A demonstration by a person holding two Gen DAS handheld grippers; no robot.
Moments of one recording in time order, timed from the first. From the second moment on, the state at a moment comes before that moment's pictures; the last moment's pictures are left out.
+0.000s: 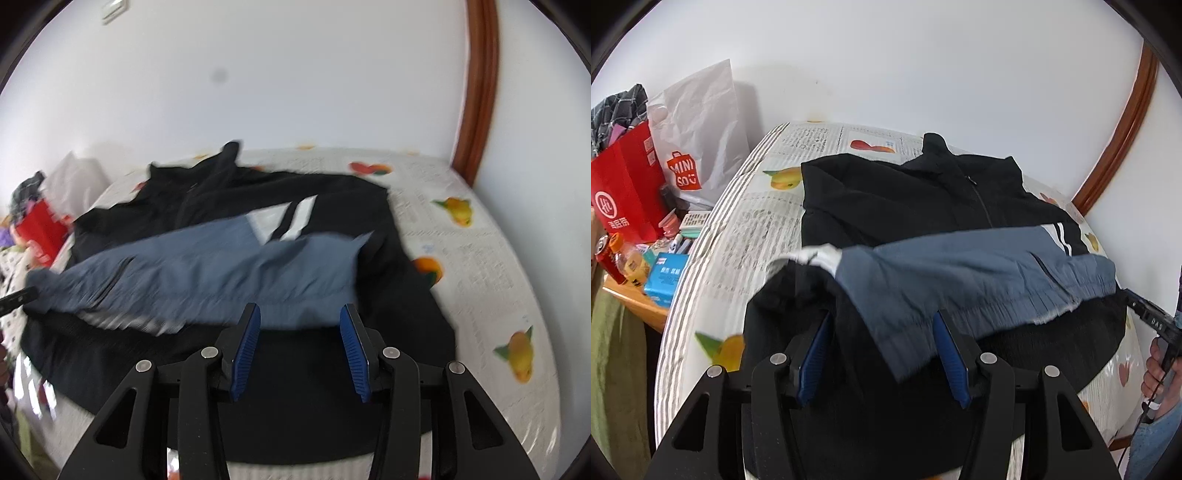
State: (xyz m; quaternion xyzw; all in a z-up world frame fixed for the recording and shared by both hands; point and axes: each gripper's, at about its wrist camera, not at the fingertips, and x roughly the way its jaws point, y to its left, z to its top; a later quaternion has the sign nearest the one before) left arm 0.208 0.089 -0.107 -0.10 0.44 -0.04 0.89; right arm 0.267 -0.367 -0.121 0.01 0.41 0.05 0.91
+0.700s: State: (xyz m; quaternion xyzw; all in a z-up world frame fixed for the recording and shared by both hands) left arm 0.188 0.044 -0.150 -0.03 0.48 -0.05 0.87; right arm 0.275 -0.312 -0.185 0.00 0.47 0.08 0.88
